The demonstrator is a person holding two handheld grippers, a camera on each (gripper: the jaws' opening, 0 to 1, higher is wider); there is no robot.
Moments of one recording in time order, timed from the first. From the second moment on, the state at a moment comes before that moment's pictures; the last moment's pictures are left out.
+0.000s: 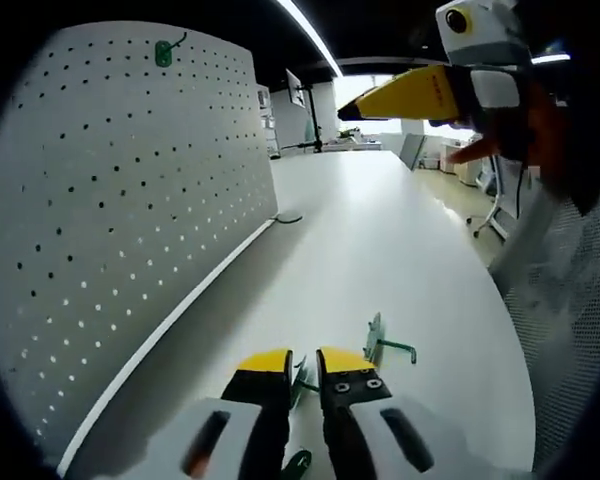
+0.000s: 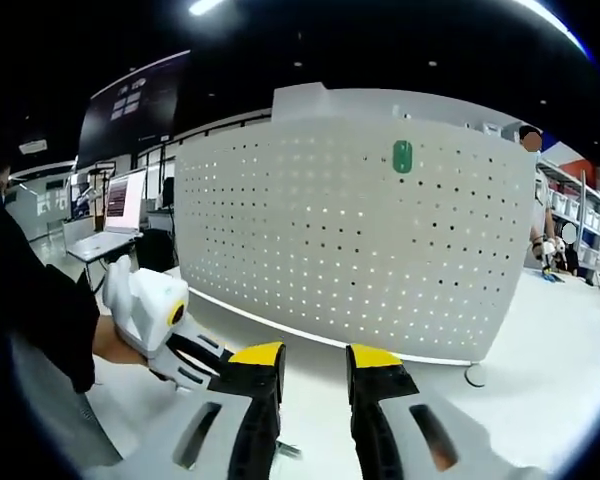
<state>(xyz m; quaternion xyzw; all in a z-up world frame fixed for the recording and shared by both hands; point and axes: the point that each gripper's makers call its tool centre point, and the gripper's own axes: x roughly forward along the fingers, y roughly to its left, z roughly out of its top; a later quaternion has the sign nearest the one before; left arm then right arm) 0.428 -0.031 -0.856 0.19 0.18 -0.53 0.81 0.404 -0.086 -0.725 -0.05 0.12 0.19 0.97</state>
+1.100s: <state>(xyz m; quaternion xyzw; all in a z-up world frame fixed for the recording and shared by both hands) 0.436 -0.022 -0.864 0.22 0.20 -0.51 0.81 0.402 -0.082 -0.723 -0.05 0.11 0.19 0.97</state>
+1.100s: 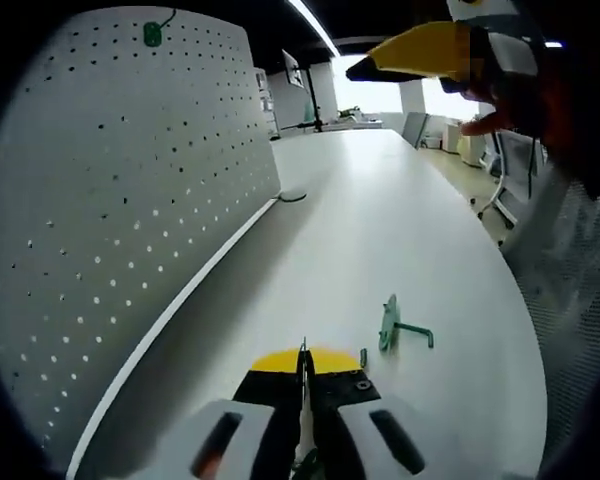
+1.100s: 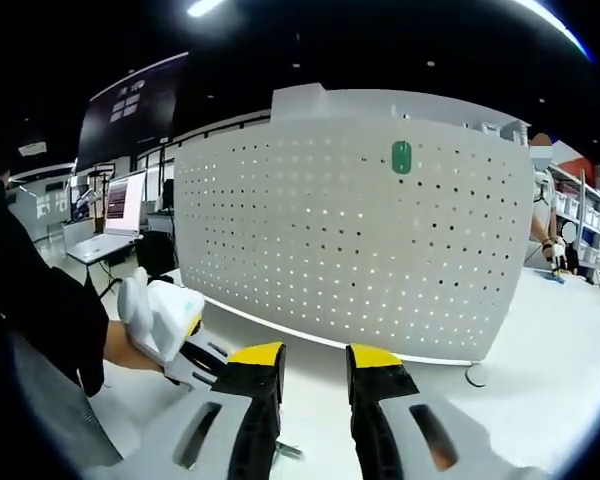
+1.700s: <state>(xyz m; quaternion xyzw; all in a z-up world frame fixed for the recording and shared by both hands) 0.443 0.001 -0.777 0.07 0.14 -0.46 0.88 0.396 -0.050 -0.717 -0.08 0.11 0.24 0.96</state>
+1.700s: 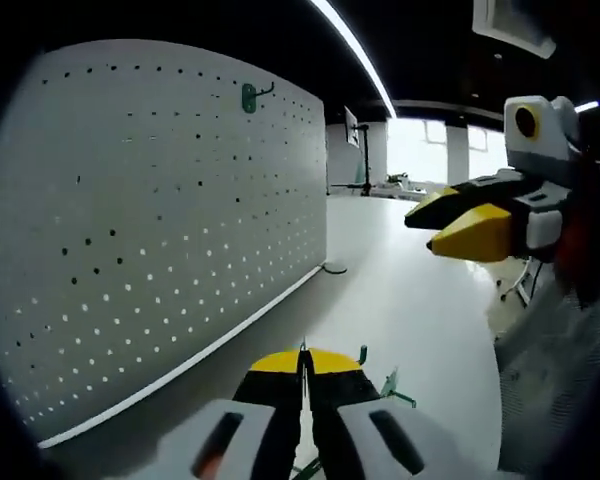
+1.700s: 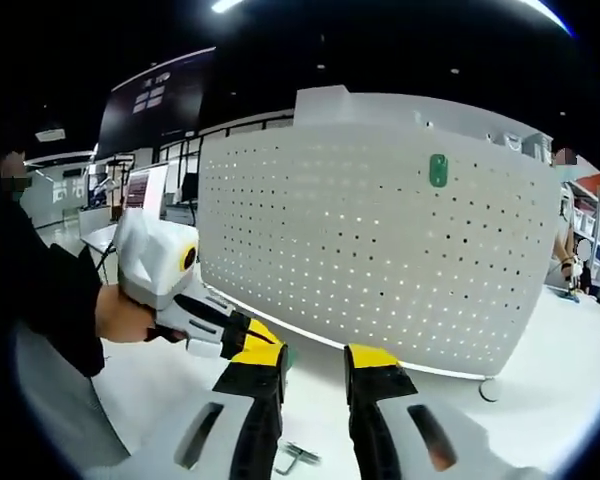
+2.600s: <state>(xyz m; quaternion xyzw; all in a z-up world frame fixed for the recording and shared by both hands) 0.396 0.015 -0.665 -0.03 0.02 -0.44 0.90 0.385 0.000 -0.676 -0.10 0.06 0.29 0.95</state>
